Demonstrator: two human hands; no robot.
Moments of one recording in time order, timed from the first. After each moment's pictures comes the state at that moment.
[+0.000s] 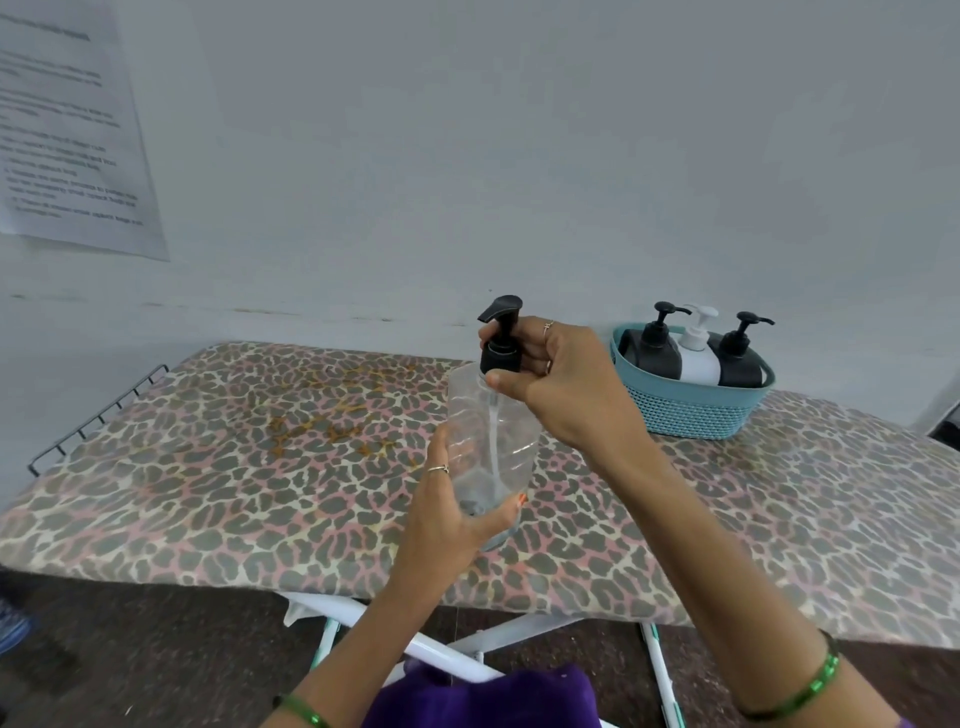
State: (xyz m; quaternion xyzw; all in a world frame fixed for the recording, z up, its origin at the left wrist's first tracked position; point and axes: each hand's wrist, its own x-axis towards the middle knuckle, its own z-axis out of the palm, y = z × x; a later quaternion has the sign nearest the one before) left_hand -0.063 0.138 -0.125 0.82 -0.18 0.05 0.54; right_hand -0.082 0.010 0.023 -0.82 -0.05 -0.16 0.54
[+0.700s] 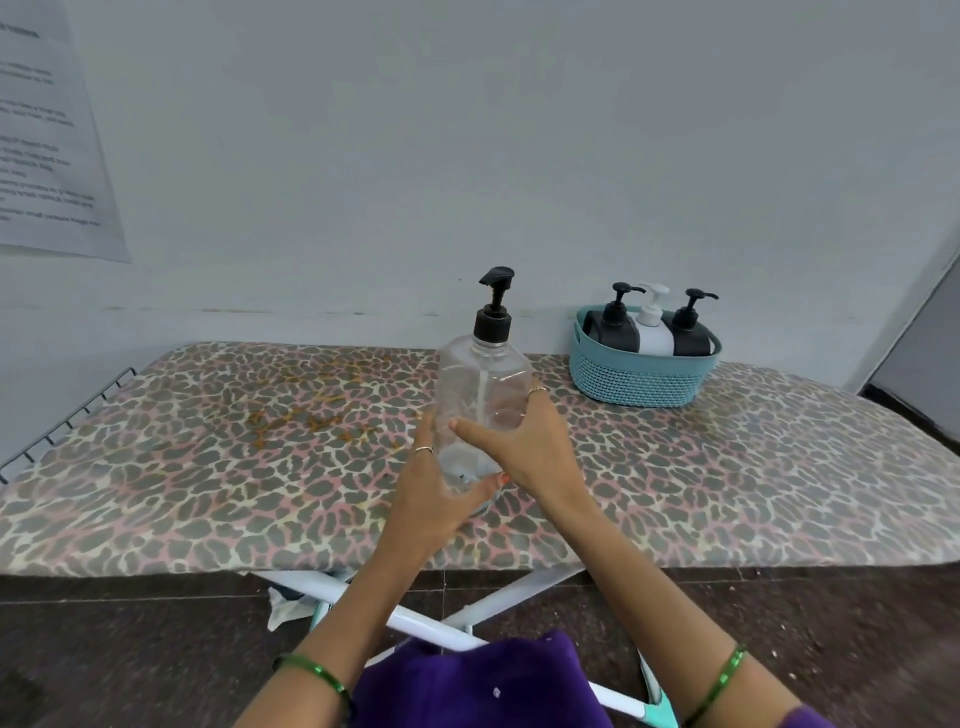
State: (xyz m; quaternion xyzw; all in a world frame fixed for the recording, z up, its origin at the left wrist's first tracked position) left_hand -0.067 0.140 -0.124 0.83 -0.19 0.03 0.53; right_hand -0.111 0.025 -0.051 -0.82 0.13 -0.18 0.52
